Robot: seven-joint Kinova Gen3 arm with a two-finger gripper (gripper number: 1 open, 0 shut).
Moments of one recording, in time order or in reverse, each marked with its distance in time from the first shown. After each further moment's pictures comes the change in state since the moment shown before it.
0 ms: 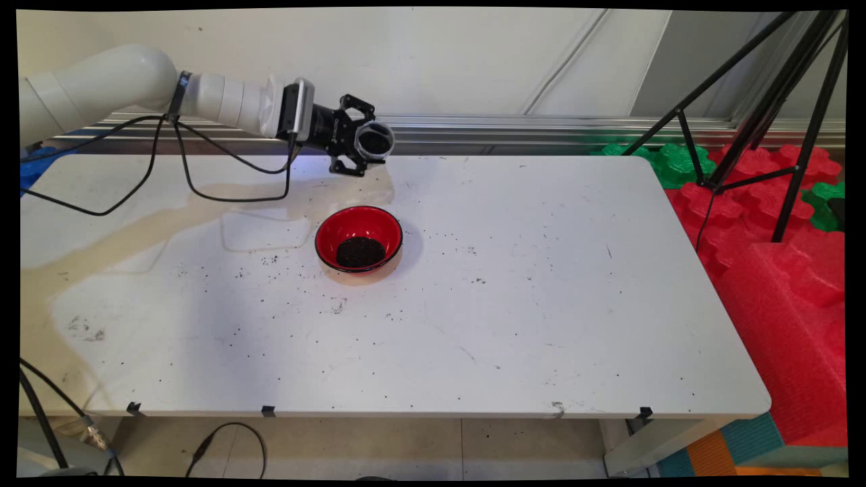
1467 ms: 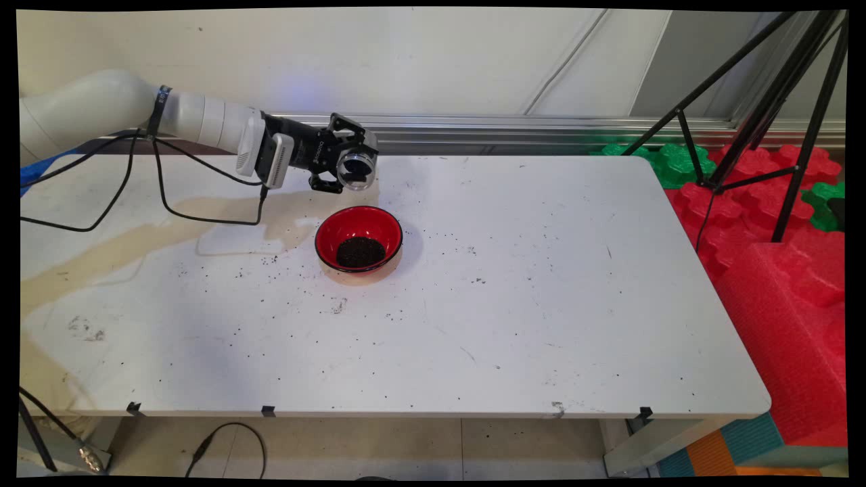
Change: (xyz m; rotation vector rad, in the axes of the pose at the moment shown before) arm 0.005 0.037 -0.023 -0.010 -0.037 0.505
